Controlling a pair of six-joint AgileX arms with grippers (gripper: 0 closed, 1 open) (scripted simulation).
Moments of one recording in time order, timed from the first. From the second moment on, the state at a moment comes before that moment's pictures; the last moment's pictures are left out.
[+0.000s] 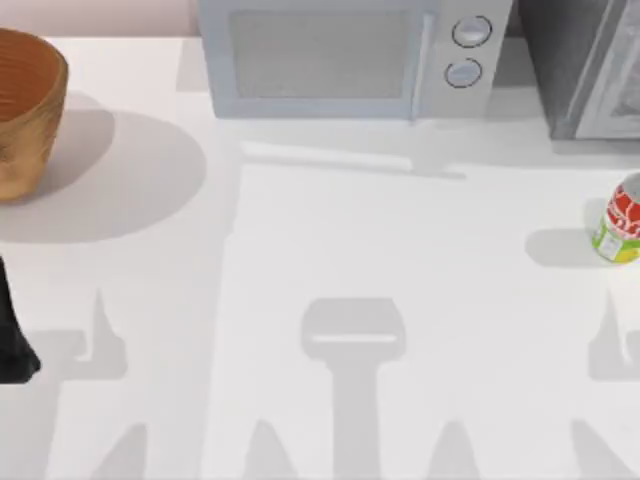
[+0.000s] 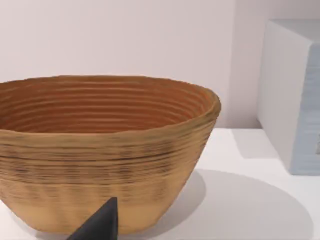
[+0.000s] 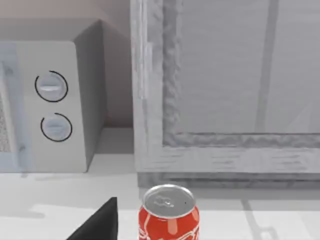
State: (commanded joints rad) left arm 0.00 0.00 0.00 0.00 0.00 0.00; right arm 0.00 0.00 0.00 0.00 0.00 0.00
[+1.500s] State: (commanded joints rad) left arm 0.00 0.00 0.00 0.00 0.00 0.00; right arm 0.09 1.75 0.19 1.39 0.12 0.03
